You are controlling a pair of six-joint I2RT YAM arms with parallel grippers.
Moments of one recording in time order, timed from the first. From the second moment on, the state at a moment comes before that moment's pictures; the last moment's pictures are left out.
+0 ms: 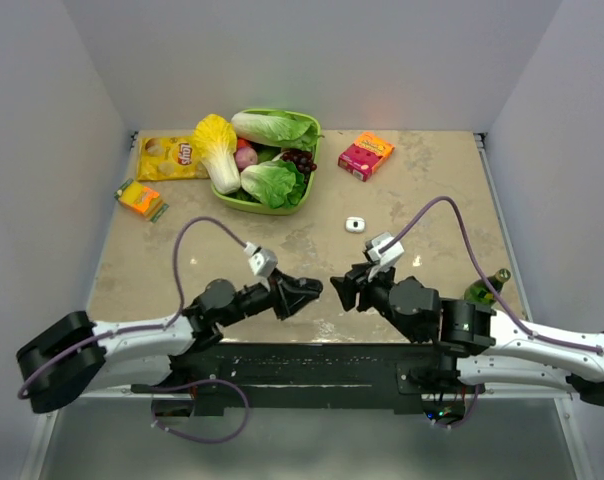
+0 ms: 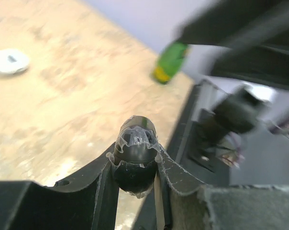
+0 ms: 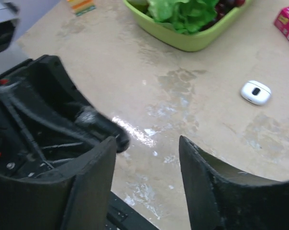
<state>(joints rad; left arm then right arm) -0.99 1.03 0.20 0.92 0.18 -0.45 1.31 0.74 0.74 -0.30 0.64 0.33</state>
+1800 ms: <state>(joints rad) -0.73 0.83 0.43 -0.10 -0.54 -0.89 1.31 0.81 0.63 -0.29 0.80 0.53</state>
